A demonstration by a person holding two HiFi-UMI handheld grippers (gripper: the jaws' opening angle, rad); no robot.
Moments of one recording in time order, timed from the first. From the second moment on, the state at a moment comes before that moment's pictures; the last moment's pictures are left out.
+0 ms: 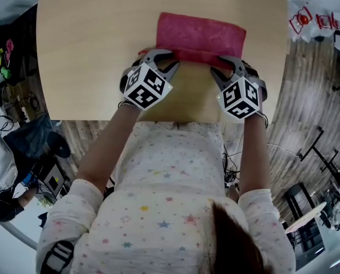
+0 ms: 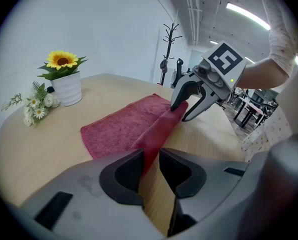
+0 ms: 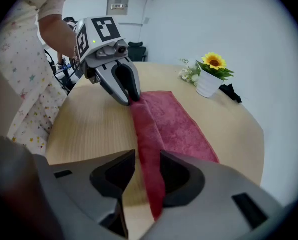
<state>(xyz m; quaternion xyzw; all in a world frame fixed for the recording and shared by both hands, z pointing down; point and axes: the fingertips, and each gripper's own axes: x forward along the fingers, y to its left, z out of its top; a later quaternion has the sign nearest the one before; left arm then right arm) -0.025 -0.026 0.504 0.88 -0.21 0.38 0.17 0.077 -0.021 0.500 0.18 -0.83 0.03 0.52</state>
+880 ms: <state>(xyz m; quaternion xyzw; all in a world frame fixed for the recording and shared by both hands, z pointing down) -0.020 -0.048 0.480 0.87 -0.31 0.34 0.18 0.085 -0.050 0.493 0.06 -0.86 0.14 0.48</state>
